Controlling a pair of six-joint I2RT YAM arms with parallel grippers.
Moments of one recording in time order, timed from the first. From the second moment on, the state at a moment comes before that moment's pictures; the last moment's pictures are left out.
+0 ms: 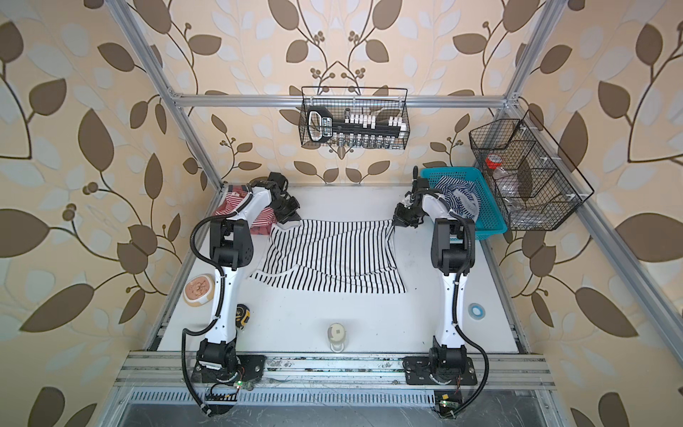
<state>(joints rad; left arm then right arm) -0.10 2.52 2.26 -0.99 0.39 -0.68 -0.04 2.36 1.95 -0.88 -0.46 0.32</state>
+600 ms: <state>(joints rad) -0.10 2.52 2.31 -0.99 0.38 -0.68 -0.07 2.43 2.13 -1.06 -0.50 0.18</state>
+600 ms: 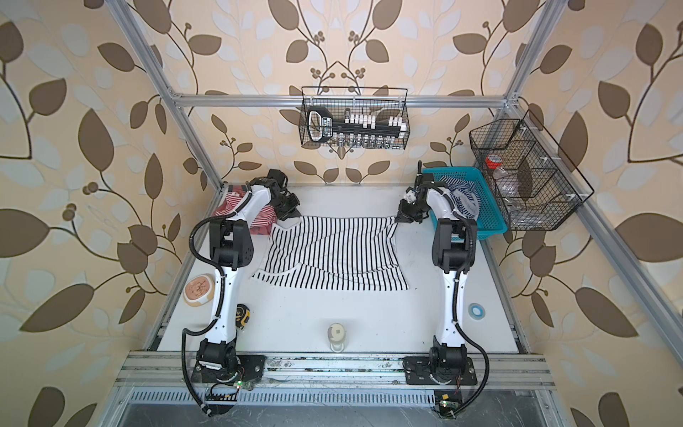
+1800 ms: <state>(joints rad) -0.09 2.55 2.31 -0.96 0.39 -0.69 -0.05 2.55 2.19 -0.88 -0.58 0.32</state>
